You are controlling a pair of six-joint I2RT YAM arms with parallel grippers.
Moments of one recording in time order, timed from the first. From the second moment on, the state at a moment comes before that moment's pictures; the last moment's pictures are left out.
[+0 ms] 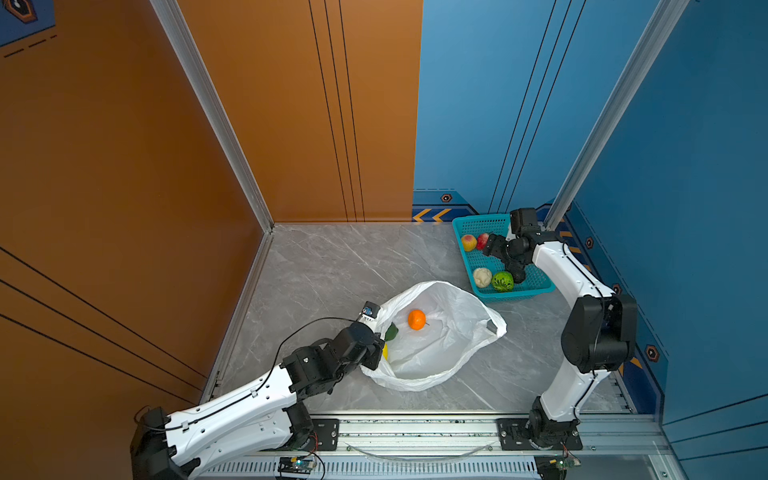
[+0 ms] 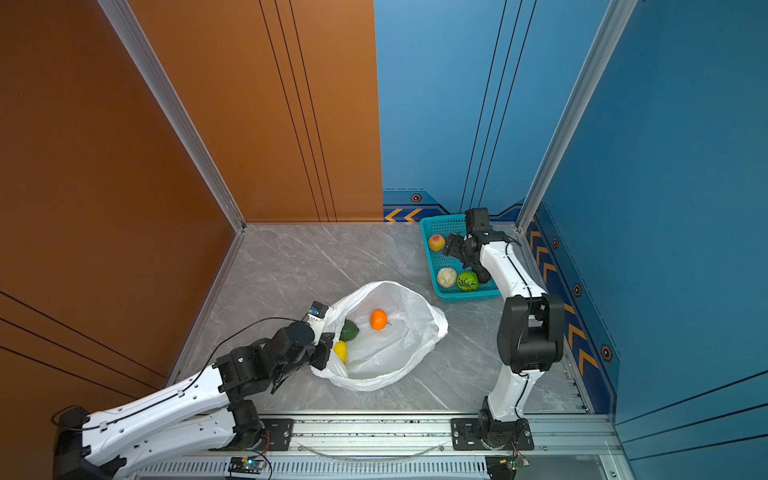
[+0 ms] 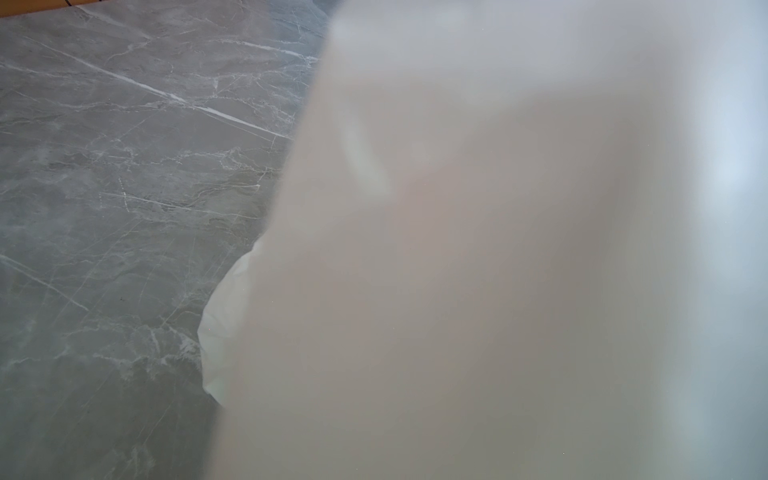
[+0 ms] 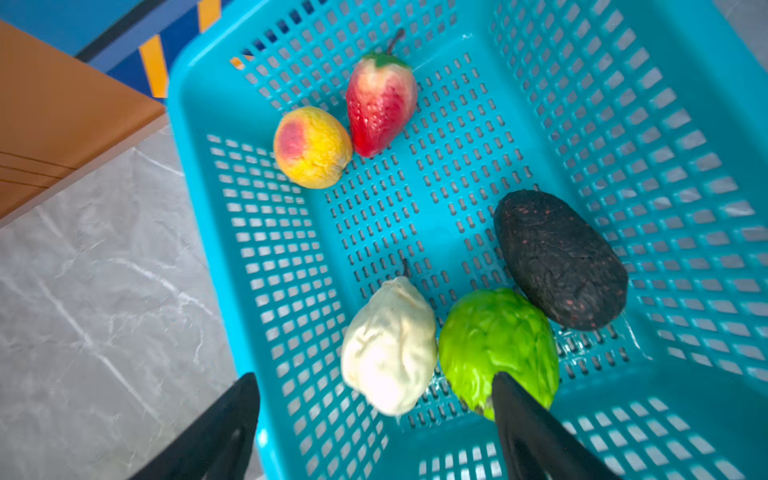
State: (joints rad) left arm -0.97 0.86 0.63 -0.48 -0.31 -0.41; right arm 0.08 1.76 1.54 -0.71 -0.06 0.46
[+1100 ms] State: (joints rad) left arm -0.95 0.91 0.70 -0.53 -0.29 -0.41; right arm 1.09 1.28 1.55 -1.11 0.14 0.49
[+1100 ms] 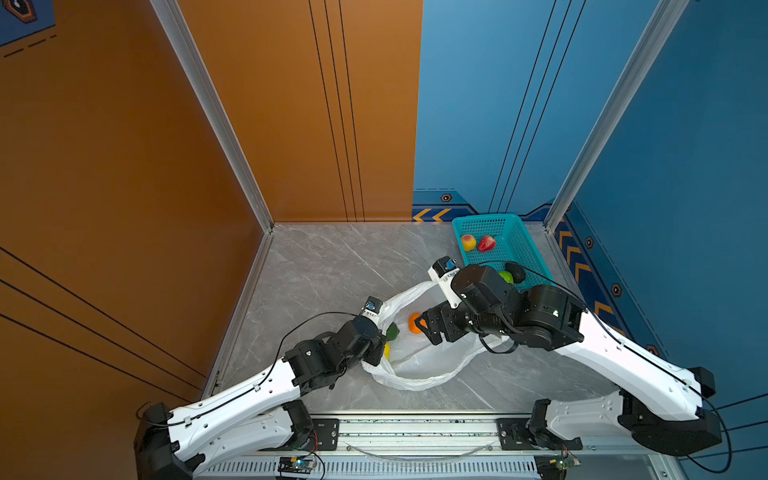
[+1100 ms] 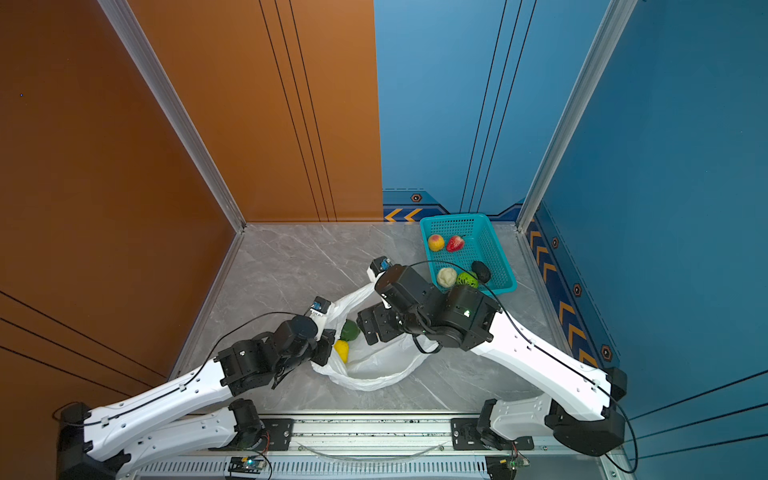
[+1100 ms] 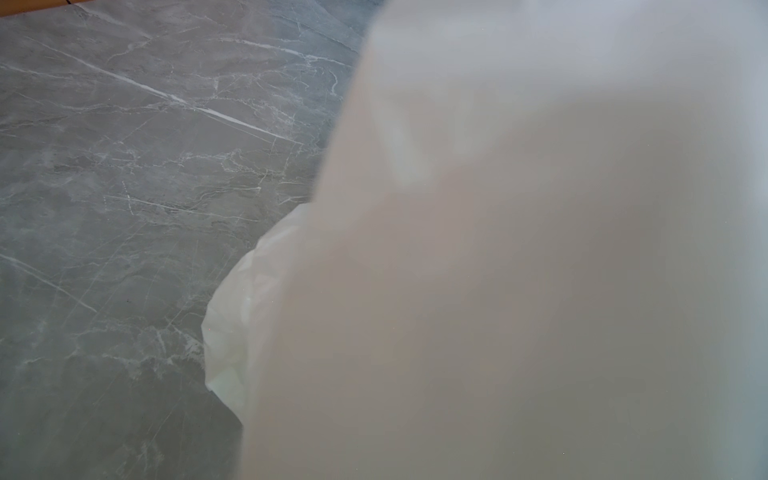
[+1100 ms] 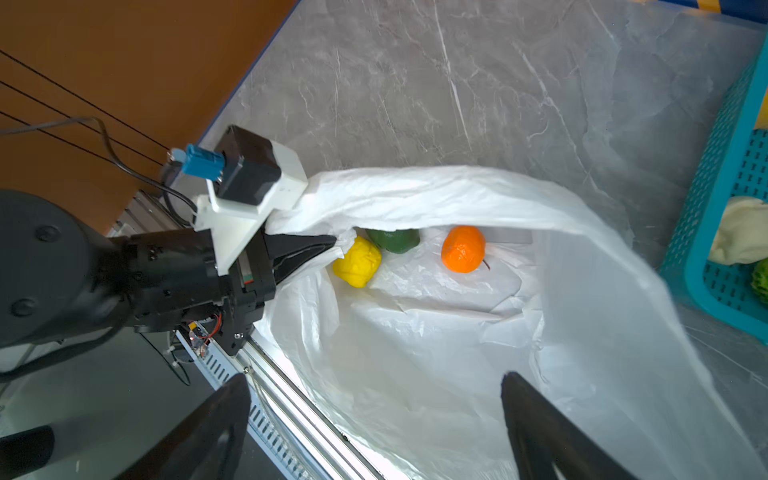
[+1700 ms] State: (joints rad) left arm -0.93 0.93 0.73 -0.53 -0.27 -0.41; right arm 1.06 1.43 1.08 -0.76 0.16 0.49
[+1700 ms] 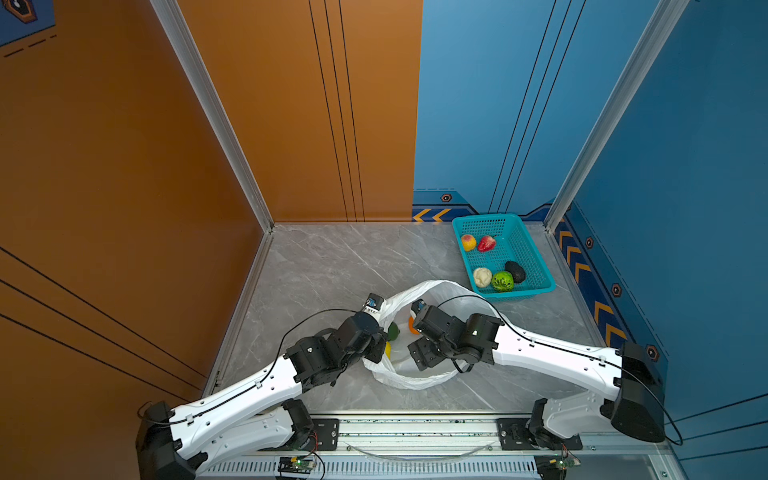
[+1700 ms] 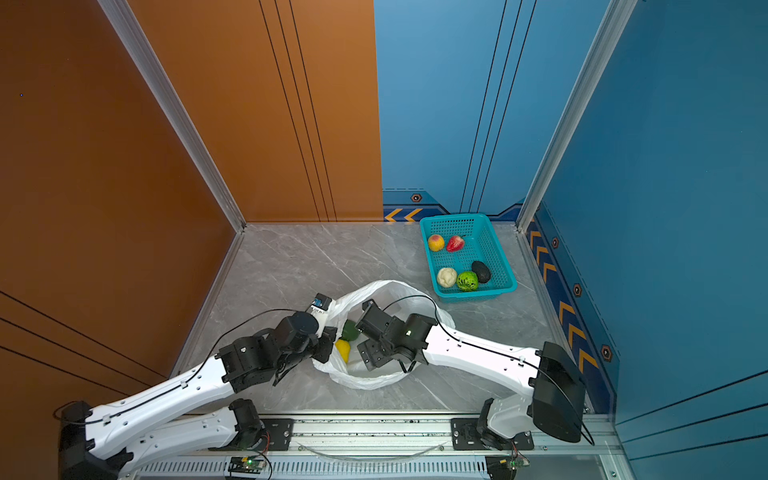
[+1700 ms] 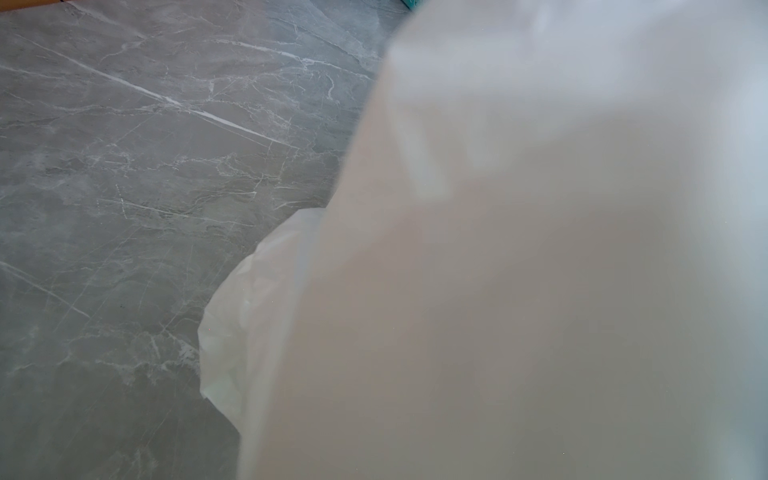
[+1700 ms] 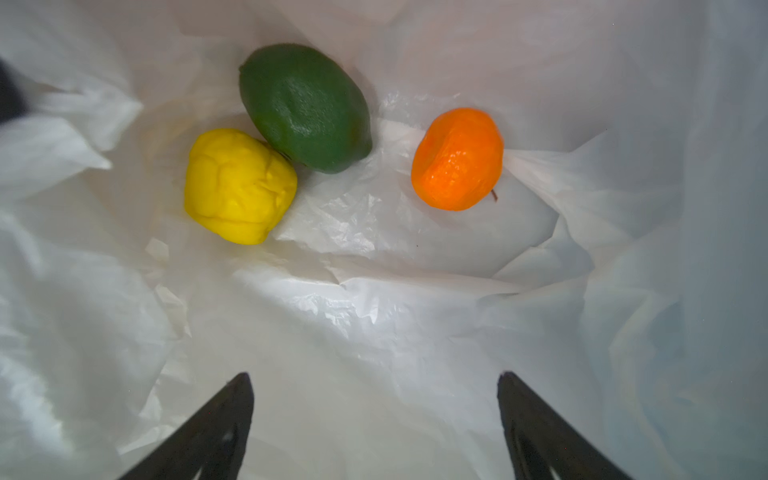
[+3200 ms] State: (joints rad) left arm -0.92 0.97 0.73 -0.53 -0.22 -0.39; right arm 0.86 1.80 1.06 -0.27 0.13 0.70
